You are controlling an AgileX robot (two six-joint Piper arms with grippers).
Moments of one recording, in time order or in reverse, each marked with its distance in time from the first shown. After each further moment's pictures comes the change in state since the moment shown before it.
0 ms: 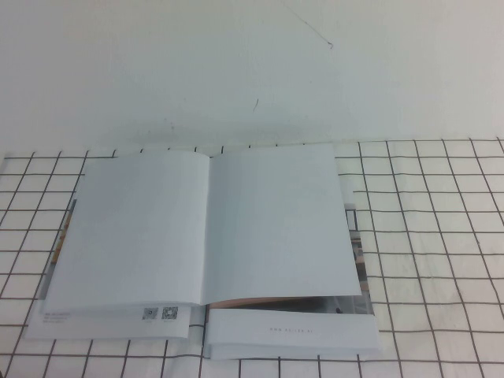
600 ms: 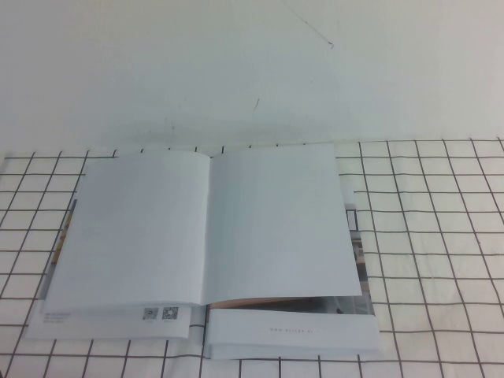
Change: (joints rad) right arm -0.116 -0.133 0.355 0.000 -0.343 -0.005; left arm 0.000 0.000 0.000 0.000 0.000 0.000
